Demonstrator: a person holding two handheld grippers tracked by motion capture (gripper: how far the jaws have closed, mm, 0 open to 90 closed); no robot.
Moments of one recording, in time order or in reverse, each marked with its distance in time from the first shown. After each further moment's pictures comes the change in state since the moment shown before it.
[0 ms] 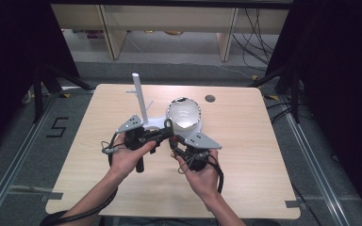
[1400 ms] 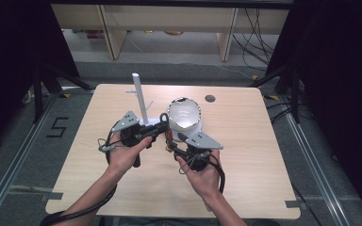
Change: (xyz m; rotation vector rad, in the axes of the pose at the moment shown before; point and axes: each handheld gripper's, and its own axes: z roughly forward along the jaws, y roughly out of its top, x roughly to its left) left arm 0.006 0.011 -0.008 -0.042 0.064 0.078; right arm 0.000 0.003 -0.003 -0.033 0.003 -0.004
